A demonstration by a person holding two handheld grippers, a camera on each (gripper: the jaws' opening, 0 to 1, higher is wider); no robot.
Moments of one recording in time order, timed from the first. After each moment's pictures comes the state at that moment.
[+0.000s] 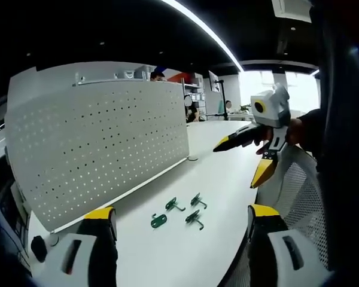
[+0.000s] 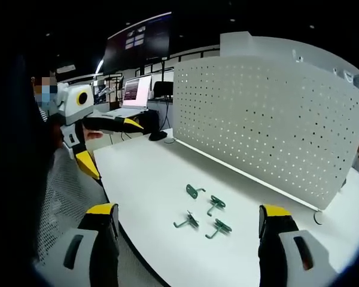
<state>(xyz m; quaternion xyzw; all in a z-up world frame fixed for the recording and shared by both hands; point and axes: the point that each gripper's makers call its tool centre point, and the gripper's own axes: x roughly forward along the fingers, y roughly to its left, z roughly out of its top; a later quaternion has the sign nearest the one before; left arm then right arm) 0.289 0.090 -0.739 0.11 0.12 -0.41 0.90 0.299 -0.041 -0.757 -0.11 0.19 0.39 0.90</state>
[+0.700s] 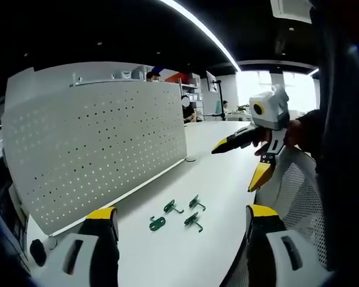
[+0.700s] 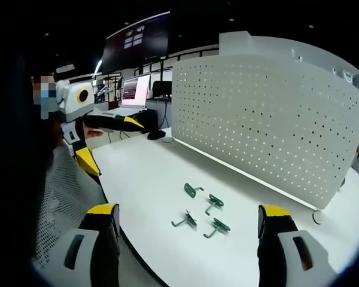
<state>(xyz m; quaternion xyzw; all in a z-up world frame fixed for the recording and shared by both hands) 0.292 0.084 -0.736 0.11 0.12 -0.42 0.89 0.301 -0.042 -0.759 -0.12 0.19 0.38 0.90</state>
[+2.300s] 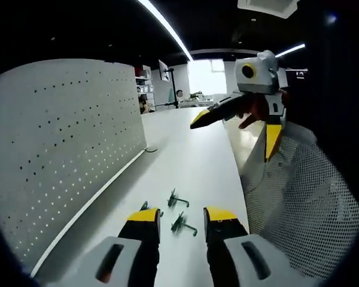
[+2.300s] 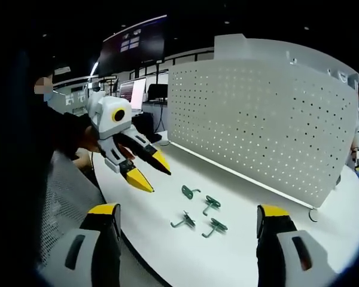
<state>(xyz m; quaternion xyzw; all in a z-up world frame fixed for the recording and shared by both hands) 0.326 0.027 -0.794 0.16 0.14 -0.58 0.79 0.297 -0.049 -0.751 -0.10 0.18 0.37 0.91</state>
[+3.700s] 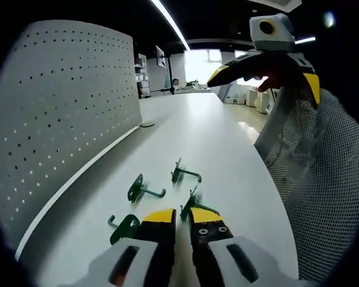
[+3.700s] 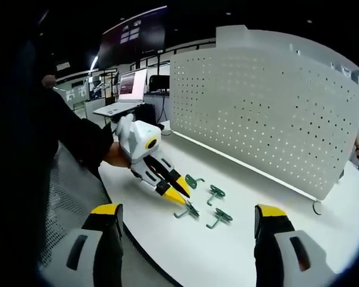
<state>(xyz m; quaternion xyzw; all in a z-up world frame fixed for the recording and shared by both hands) 0.357 0.009 -0.874 0.17 0.18 -0.59 0.77 0.293 -0.046 -0.770 -0.11 0.22 0.37 0.90</state>
